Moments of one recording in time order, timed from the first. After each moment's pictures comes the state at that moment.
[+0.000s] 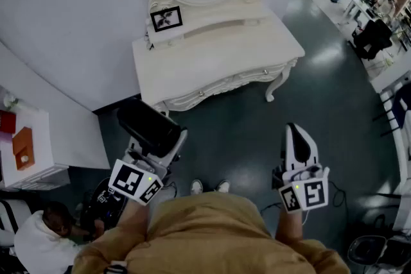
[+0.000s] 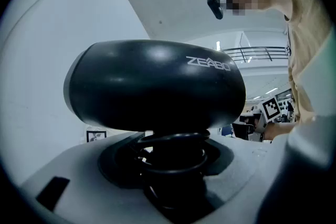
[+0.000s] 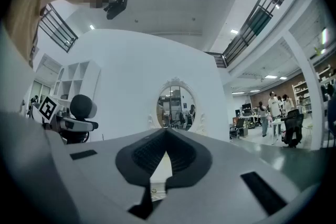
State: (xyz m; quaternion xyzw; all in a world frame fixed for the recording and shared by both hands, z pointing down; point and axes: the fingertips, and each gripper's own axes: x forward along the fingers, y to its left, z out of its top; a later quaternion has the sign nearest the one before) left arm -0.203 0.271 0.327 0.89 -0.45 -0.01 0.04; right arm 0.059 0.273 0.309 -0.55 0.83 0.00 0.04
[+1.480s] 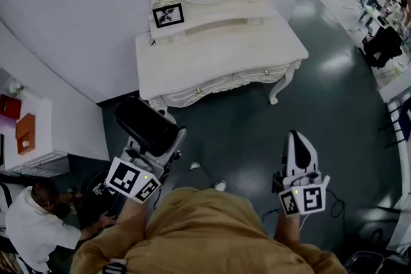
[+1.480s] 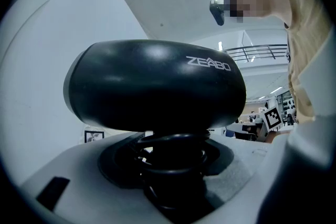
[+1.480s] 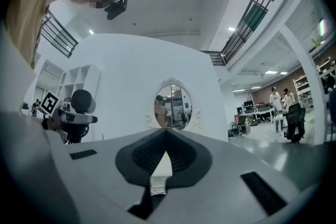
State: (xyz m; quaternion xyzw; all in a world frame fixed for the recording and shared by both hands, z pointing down) left arm -0.150 0.282 0.331 0.88 -0.47 -0.03 0.03; right arm 0.131 0.279 0.344 -0.54 0.84 -0.01 0.05
